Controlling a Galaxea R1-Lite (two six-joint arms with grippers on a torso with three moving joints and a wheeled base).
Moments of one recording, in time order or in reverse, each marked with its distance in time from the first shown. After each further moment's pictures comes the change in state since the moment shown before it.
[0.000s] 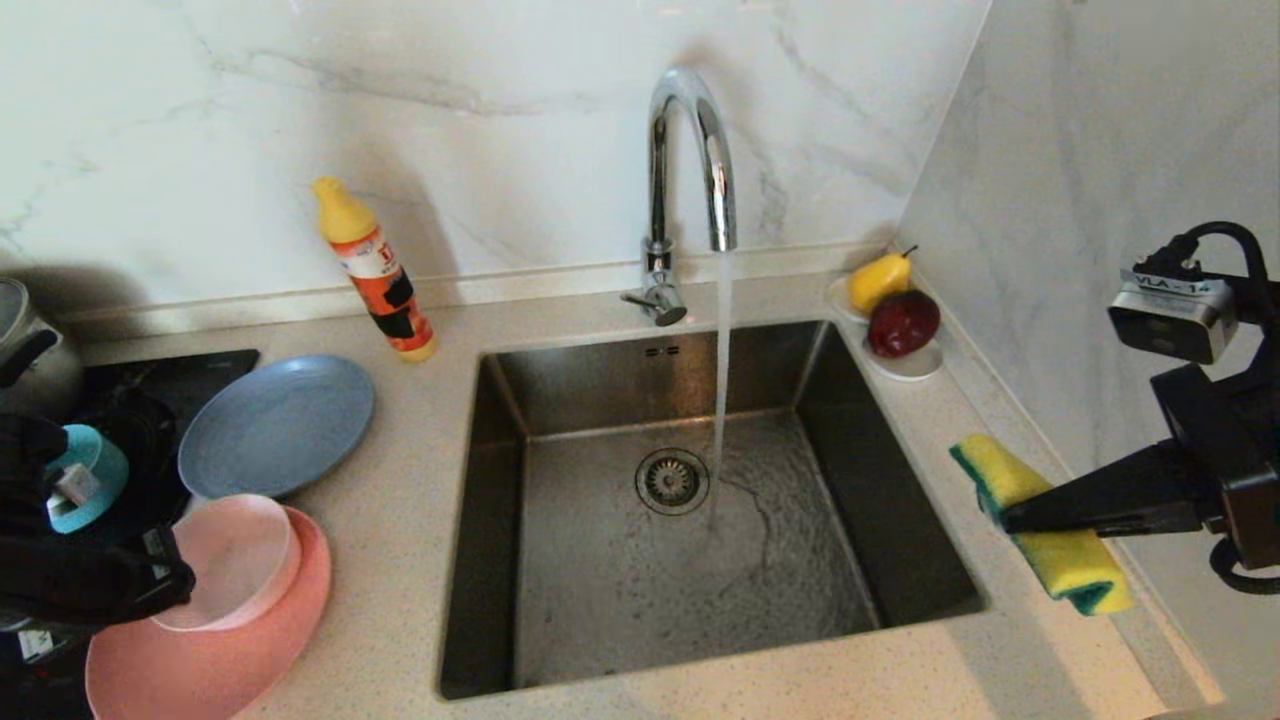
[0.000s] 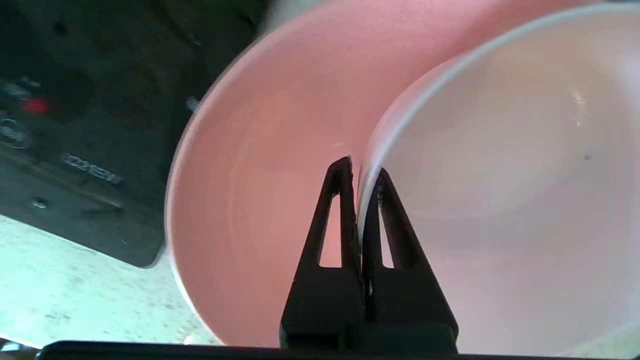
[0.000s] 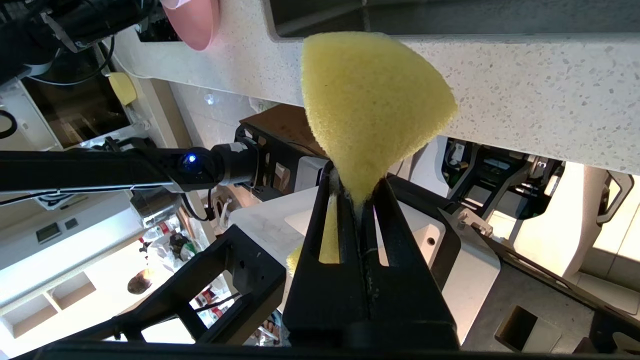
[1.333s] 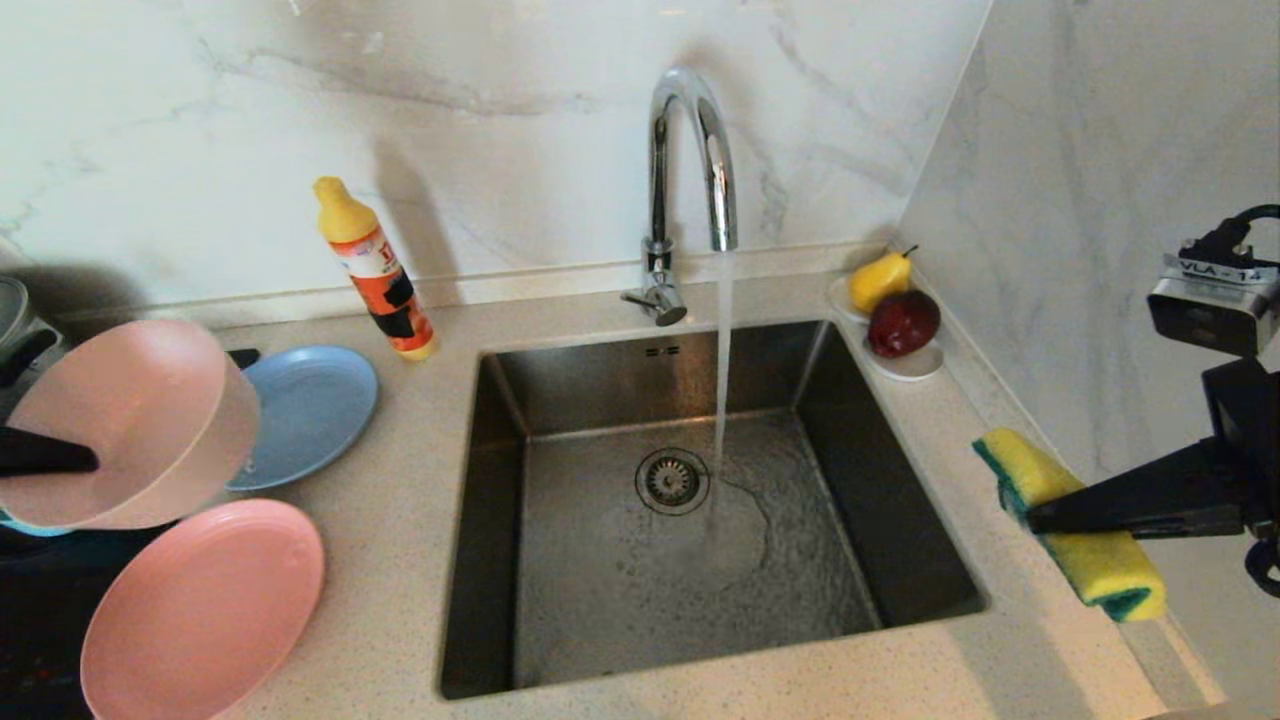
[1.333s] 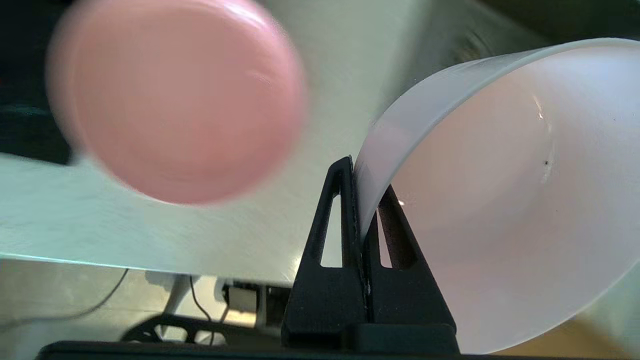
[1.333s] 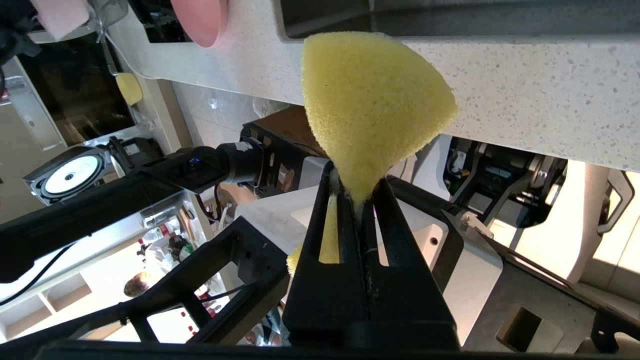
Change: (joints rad) left arm -0.137 -0.418 -0.582 0.788 -0.258 -0.024; right arm 0.001 -0.048 0.002 0.006 0.001 0.003
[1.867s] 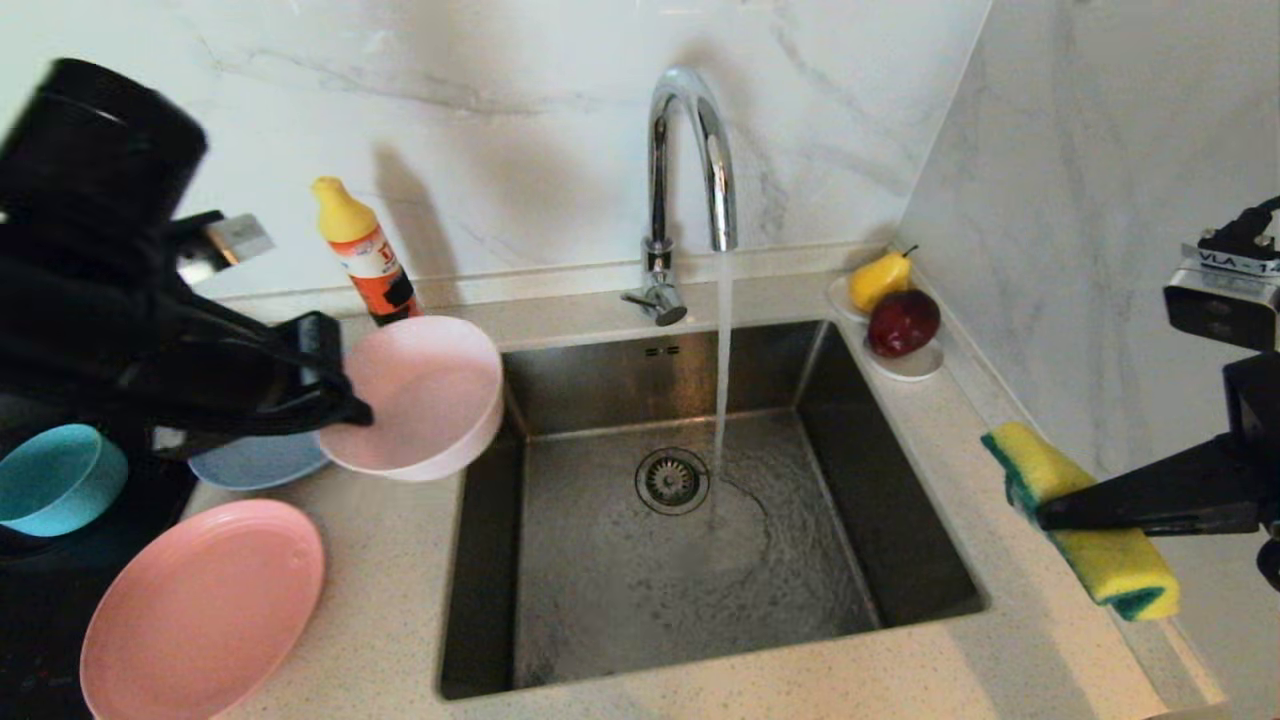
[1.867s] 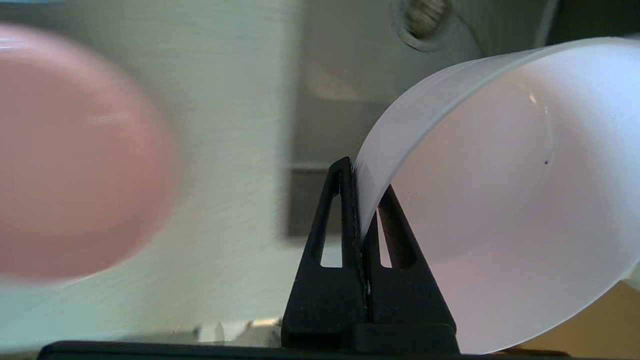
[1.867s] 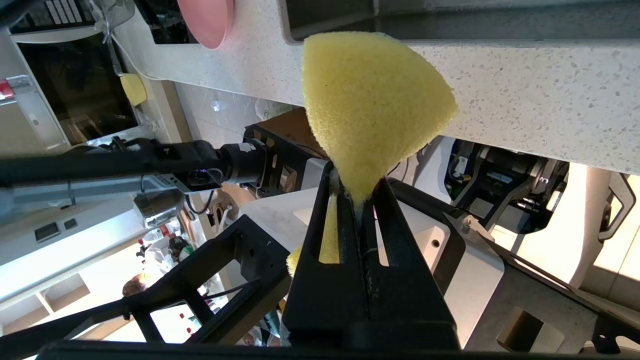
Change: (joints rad) left arm -0.621 0.287 -0.112 -0.153 0.366 -0.236; right arm -0.001 -0.015 0.001 -0.004 0.005 0.001
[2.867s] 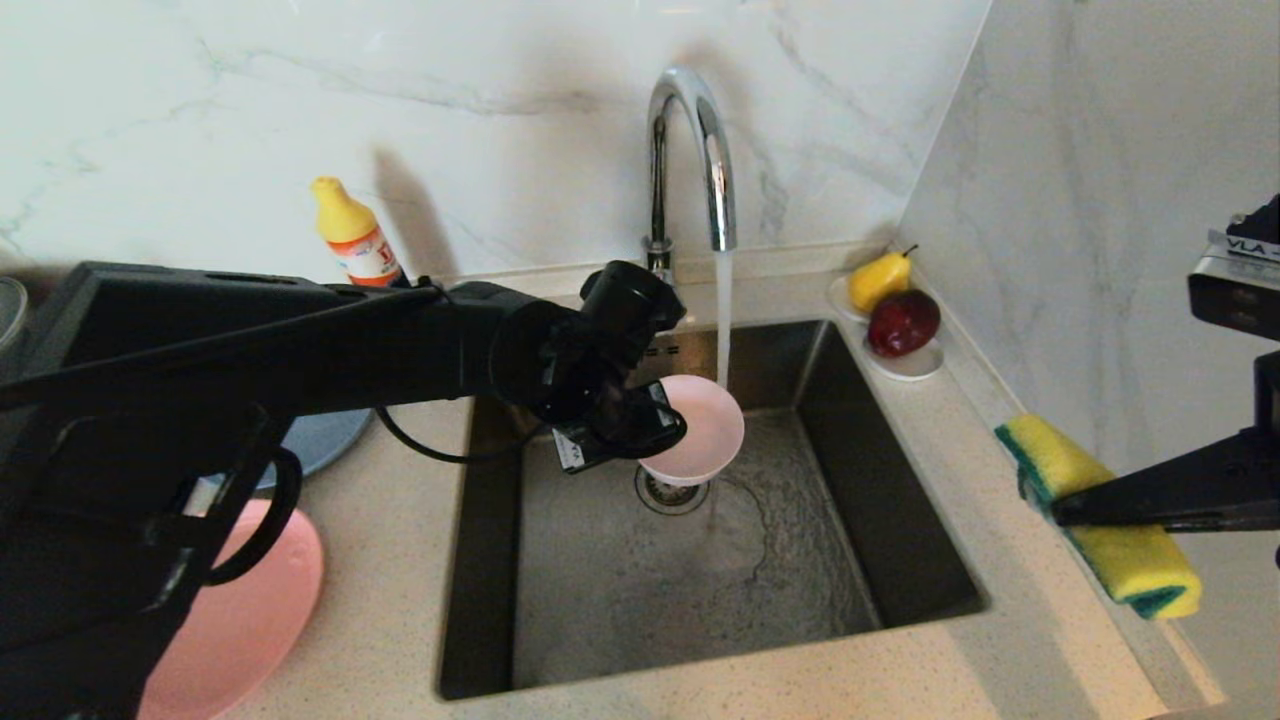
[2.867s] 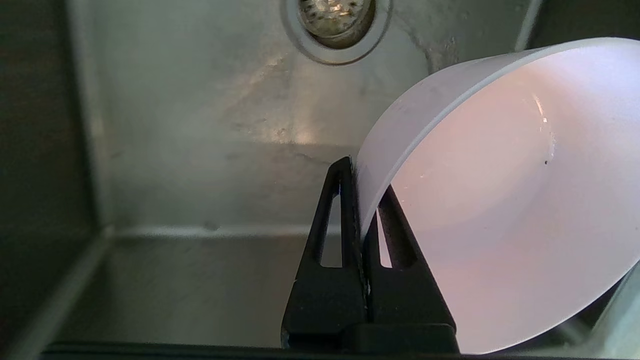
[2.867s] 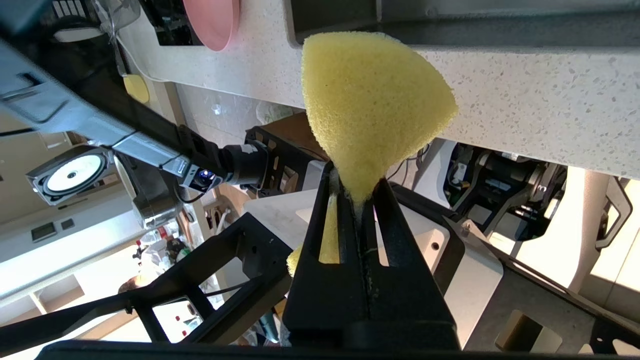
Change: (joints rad) left arm -0.327 0.665 -0.384 -0.222 0.214 -0.288; right arm 0.000 -0.020 -0.008 0.003 -0.001 -0.005
